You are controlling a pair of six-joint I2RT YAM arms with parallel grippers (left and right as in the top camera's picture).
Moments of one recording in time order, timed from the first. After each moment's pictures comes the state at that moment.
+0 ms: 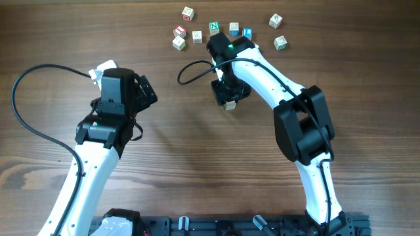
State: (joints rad) left arm -0.15 1.21 0.93 -0.56 -0.29 -0.54; right arm 0.53 2.32 1.91 -1.19 -0.07 0.16
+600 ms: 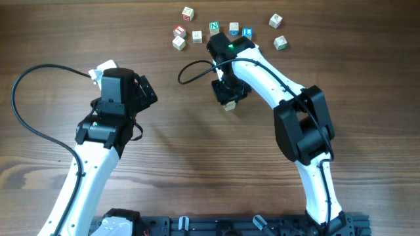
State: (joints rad) left arm -0.15 1.21 0.93 -0.56 -0.29 -0.54; right arm 0.53 2.32 1.91 -1.19 -0.07 0.18
